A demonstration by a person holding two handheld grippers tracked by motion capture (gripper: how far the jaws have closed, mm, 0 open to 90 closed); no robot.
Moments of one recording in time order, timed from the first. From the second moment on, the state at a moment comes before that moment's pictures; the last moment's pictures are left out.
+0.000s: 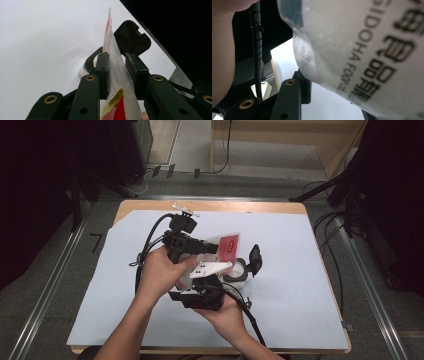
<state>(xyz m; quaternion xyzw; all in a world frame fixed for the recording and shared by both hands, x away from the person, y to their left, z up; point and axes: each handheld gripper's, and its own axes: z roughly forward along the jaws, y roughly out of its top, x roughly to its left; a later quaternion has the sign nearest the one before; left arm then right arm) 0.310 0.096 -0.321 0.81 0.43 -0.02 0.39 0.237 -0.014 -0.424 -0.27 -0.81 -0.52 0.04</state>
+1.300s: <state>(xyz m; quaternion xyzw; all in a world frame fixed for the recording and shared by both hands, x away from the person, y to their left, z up) 0.309 0.106 -0.341 0.84 0.42 -0.09 0.32 0.223 -0.007 -0.462 -0.22 -0.83 -0.52 0.00</state>
